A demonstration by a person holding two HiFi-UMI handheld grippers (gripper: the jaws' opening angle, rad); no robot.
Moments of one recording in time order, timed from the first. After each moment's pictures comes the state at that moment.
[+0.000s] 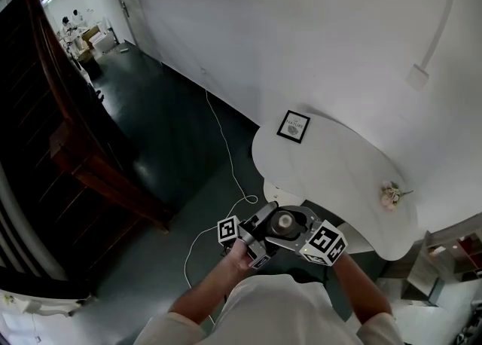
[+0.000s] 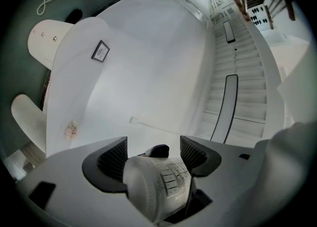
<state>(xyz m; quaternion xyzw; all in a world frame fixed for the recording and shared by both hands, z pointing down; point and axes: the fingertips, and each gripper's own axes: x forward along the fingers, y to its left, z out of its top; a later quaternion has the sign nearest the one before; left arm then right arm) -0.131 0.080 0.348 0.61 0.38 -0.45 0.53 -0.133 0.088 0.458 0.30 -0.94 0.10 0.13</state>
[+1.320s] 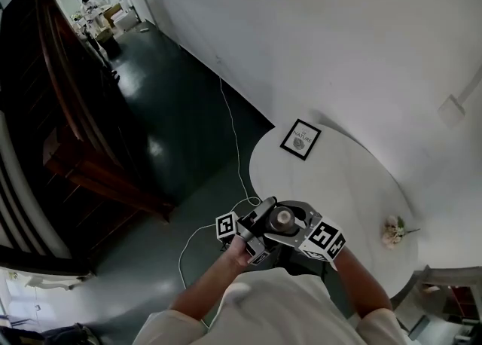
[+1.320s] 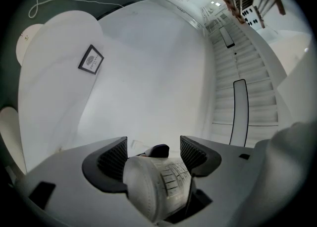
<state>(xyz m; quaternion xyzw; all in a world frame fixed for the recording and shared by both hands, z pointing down) -0.012 -0.068 0.366 0.64 0.30 -0.48 0.52 -0.019 -0.053 0.475 0.21 -0.96 0.11 0.12</state>
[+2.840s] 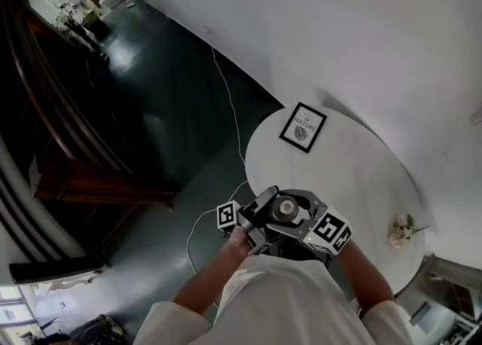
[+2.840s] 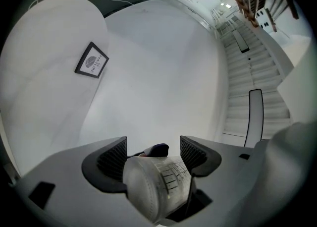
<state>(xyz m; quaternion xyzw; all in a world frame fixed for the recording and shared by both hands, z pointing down) 0.037 -0.198 0.436 0.60 0.23 -0.46 0.61 0.024 -0.169 0.517 0.21 -0.96 0.18 0.10</state>
